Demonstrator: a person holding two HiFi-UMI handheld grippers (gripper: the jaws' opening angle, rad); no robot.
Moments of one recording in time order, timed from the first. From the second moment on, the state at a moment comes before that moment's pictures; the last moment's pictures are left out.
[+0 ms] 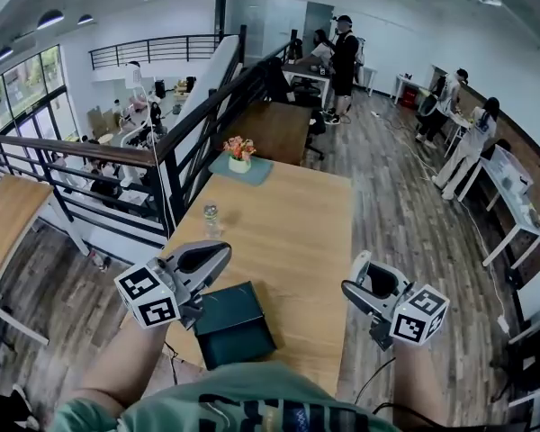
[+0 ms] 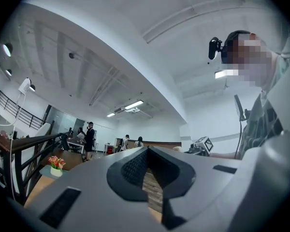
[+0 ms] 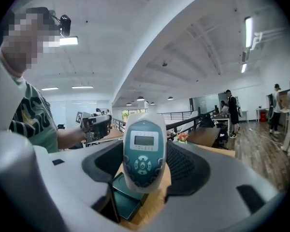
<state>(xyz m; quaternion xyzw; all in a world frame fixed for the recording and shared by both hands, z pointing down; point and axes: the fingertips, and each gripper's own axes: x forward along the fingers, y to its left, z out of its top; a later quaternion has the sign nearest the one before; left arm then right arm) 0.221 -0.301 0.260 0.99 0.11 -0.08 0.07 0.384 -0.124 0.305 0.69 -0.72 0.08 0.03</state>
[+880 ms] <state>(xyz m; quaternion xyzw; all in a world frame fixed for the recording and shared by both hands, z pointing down) 0.233 -0.321 0.237 0.99 0.09 -0.07 0.02 0.382 -0.118 0.234 0.68 -0.73 0.03 0.04</state>
